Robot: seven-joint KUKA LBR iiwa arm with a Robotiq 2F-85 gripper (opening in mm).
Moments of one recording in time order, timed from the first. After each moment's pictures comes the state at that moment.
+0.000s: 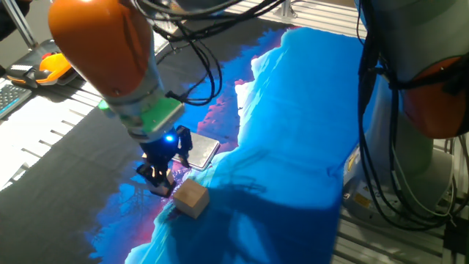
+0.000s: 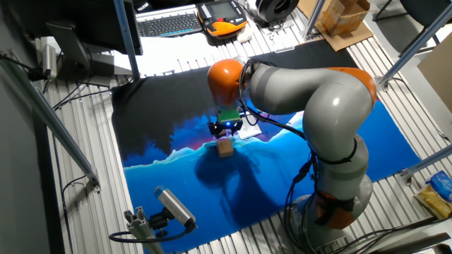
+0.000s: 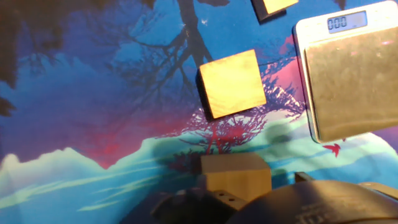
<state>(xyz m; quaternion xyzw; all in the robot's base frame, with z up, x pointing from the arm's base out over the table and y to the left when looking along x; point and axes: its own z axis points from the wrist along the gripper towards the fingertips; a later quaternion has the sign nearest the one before) 0.421 0.233 0.091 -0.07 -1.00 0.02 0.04</state>
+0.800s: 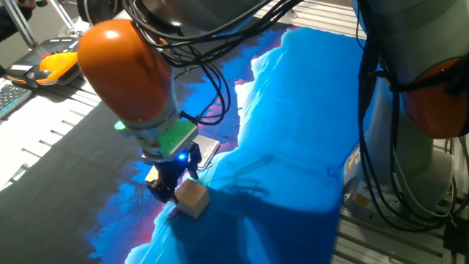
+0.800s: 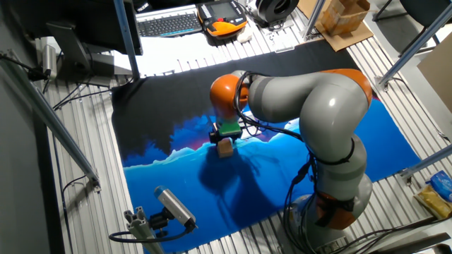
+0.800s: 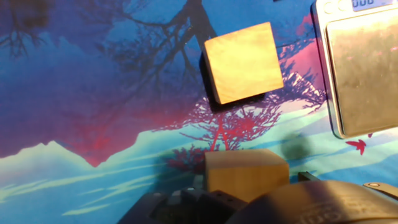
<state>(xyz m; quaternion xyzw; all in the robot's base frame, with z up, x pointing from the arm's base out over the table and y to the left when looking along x) 0.407 0.240 0.062 -0.07 -1.00 0.02 0.03</state>
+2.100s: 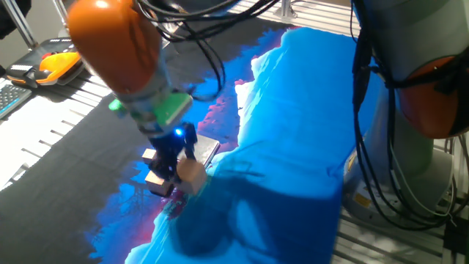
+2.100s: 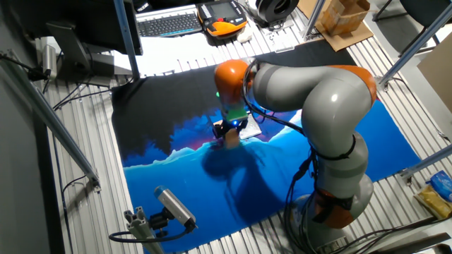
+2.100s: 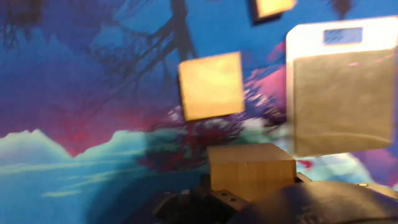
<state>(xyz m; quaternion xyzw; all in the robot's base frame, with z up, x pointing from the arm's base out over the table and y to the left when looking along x) 0.431 0.204 0.108 -0.02 -1.00 0.03 0.07</state>
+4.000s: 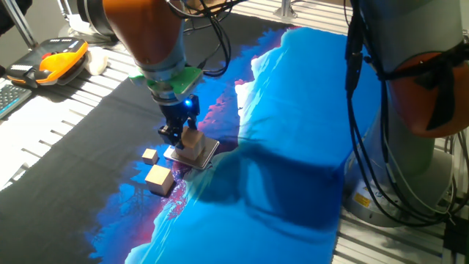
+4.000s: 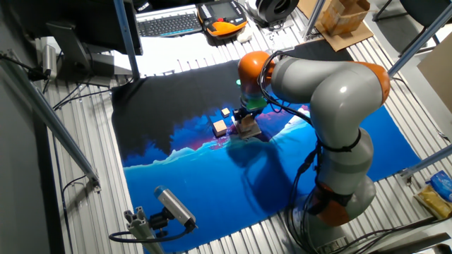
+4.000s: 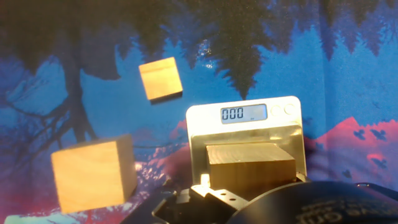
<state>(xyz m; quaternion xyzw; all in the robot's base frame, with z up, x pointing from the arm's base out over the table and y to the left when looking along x) 0.488 0.109 0.075 -0.01 -1.00 0.02 0.02</state>
